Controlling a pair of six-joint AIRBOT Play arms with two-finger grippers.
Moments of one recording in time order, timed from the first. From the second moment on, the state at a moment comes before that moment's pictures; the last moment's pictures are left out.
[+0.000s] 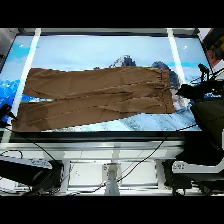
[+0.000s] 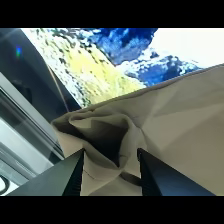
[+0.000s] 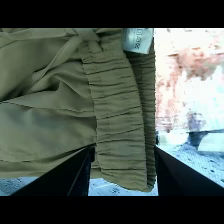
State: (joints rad) left arm 0.79 -1.74 1.47 1.55 -1.52 -1.85; right arm -0.42 -1.48 1.26 -1.21 1.22 1.24
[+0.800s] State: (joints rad) left arm 0.79 -1.70 1.62 1.28 -1.50 -1.57; right arm -0.42 -1.47 1.26 -1.21 1.23 1.23
